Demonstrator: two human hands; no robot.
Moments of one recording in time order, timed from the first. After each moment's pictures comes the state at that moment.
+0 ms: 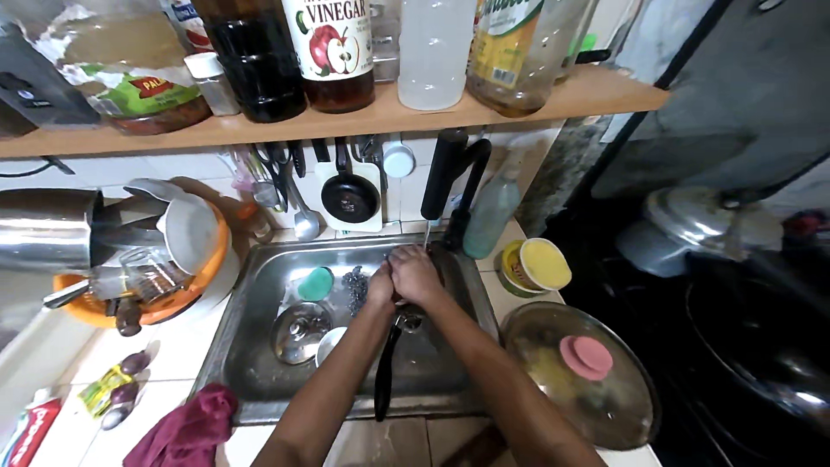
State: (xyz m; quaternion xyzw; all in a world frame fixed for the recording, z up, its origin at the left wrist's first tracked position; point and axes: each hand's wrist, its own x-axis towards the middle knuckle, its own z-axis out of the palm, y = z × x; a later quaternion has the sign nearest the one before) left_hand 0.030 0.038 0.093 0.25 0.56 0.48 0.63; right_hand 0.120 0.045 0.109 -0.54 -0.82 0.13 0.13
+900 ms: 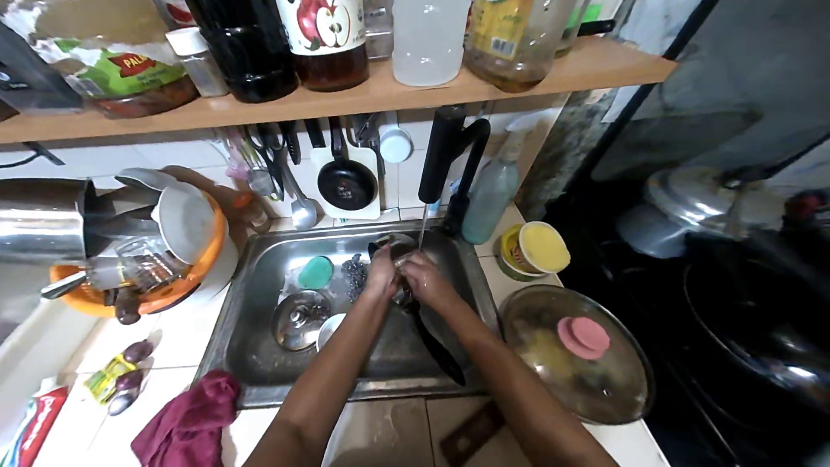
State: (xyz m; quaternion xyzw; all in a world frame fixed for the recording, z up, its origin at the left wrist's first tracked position) left_hand 0.032 0.039 0.096 0.26 0.51 0.51 0.64; right_hand 0.147 0.008 0.083 -0.49 -0.78 0.21 0.33
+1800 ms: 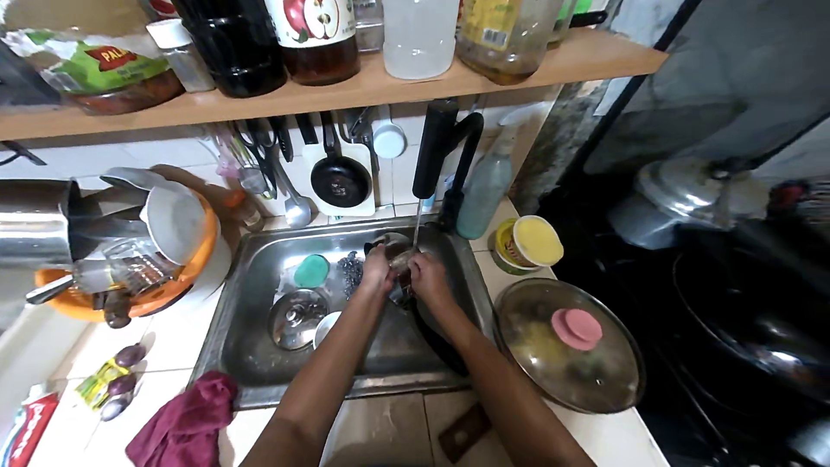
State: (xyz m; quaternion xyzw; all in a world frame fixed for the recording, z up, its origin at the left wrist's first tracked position) left_hand 0.033 0.044 0.093 0.20 0.52 0.52 0.65; right_hand 0.138 0.000 0.084 -0.65 -0.65 0.24 0.31
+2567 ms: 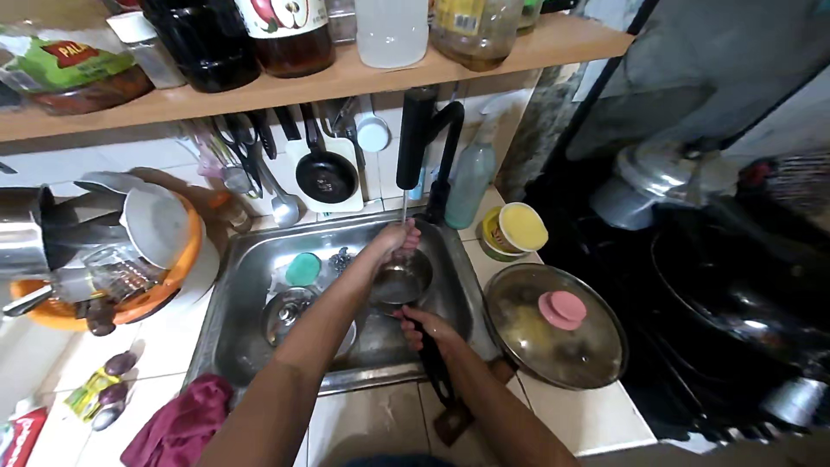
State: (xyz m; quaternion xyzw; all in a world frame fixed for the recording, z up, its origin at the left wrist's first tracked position) left_hand 0.058 0.094 0.102 0.52 0.53 0.20 0.65; right_hand 0.146 -0.081 0.068 -0.47 -0.13 0.81 0.34
